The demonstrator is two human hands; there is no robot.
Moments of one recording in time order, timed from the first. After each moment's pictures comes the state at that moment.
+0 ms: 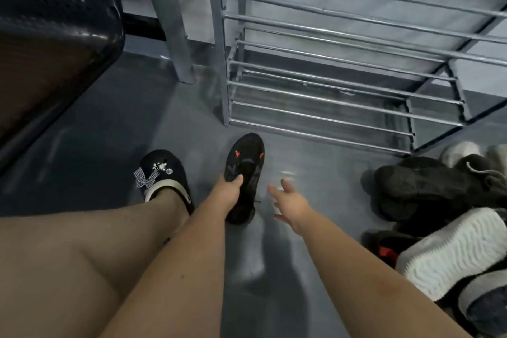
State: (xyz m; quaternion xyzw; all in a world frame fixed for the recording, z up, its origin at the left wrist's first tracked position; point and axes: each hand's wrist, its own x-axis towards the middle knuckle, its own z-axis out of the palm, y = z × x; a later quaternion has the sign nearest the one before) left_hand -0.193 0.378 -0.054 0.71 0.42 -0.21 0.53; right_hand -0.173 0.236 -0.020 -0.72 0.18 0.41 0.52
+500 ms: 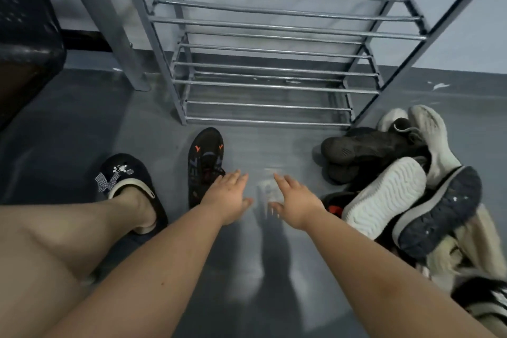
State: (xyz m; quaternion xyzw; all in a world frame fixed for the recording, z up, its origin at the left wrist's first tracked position) left_hand -0.229 0.285 -0.011 0.95 -0.05 -0.28 0.11; right_hand -0.214 0.108 0.003 -0.93 -0.11 0.33 0.12
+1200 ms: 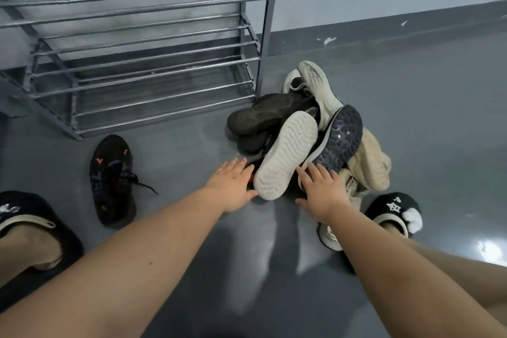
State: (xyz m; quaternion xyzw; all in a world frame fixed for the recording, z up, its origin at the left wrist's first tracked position) left_hand -0.232 0.080 0.009 0.92 -0.26 -0.29 0.03; right_hand -0.291 -0.127 0.008 -0.96 0.02 0.26 -0.04
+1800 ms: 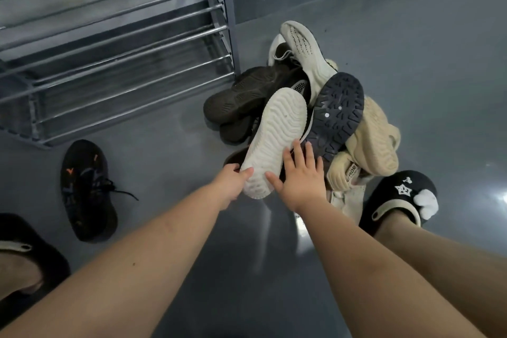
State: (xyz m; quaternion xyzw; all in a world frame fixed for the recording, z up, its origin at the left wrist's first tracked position) left_hand -0.210 0.020 -0.058 0.76 0.20 -0.41 0.46; right_hand -0.266 -0.129 -0.056 -0.97 0.11 0.21 0.10
